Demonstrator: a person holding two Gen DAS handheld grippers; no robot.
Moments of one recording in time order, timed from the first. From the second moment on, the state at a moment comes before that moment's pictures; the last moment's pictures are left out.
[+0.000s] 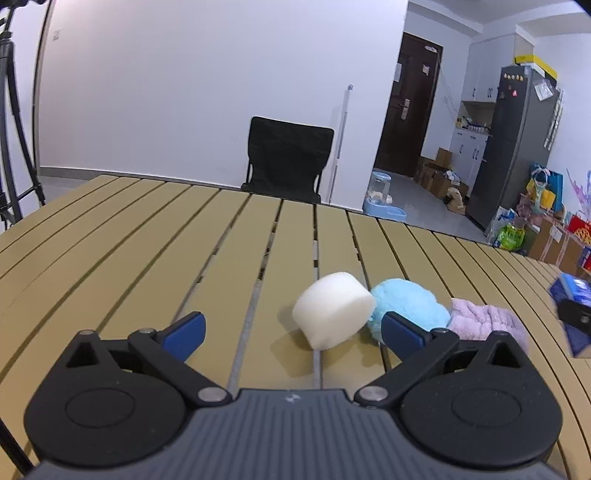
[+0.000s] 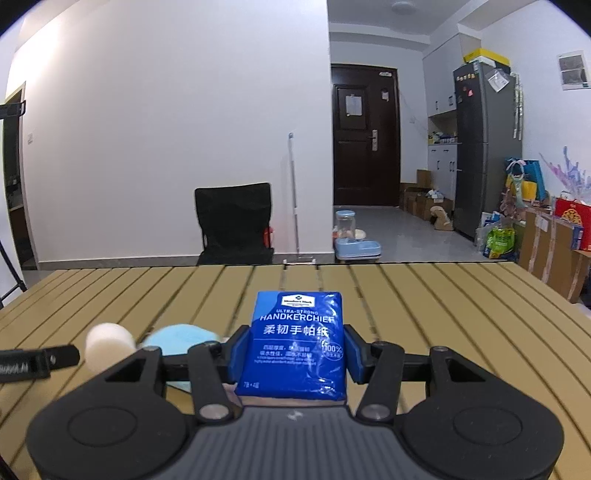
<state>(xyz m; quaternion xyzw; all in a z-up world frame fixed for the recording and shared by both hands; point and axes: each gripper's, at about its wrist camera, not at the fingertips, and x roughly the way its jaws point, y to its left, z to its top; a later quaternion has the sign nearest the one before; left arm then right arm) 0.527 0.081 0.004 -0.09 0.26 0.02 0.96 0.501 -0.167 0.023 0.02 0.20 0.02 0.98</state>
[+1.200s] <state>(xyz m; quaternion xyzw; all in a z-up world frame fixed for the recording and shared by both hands) 0.560 0.033 0.004 -0.01 0.30 0.00 0.95 0.471 -0.235 0.007 0.08 0.18 0.02 0.98</state>
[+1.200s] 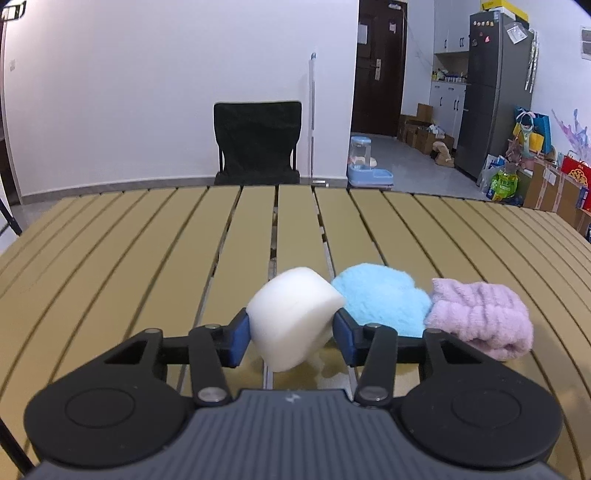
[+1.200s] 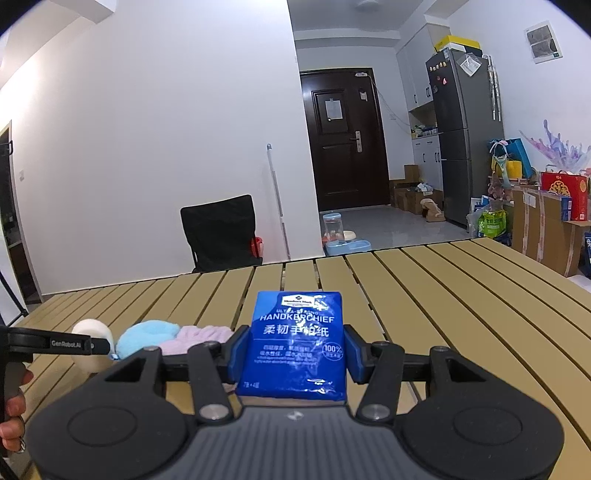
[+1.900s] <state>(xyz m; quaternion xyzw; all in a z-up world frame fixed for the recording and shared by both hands) 0.434 0.003 0.064 0.03 0.24 -0.02 0.97 0.397 -0.246 0.045 0.08 0.17 0.04 0.98</state>
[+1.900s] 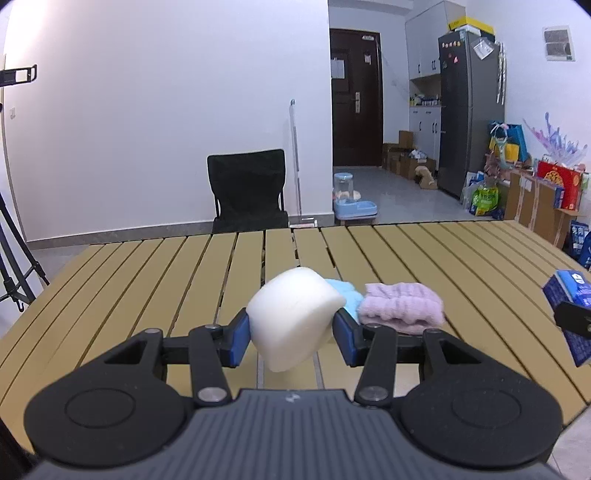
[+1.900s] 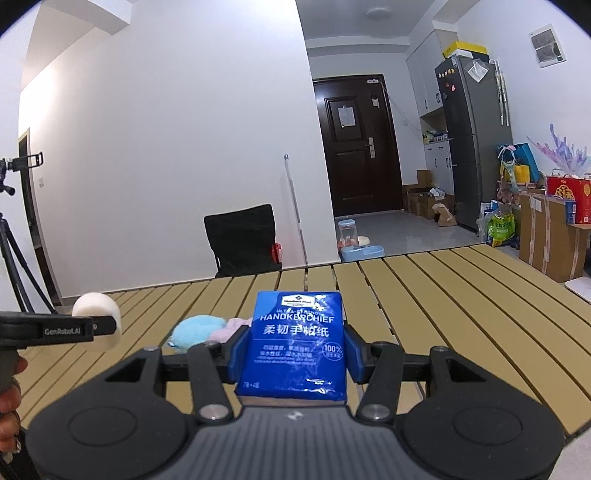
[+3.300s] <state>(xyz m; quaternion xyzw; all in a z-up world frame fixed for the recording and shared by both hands) 0.208 0.012 0.025 0.01 0.27 -0.04 0.96 0.209 -0.201 -0.005 0.05 0.25 0.11 0.96</state>
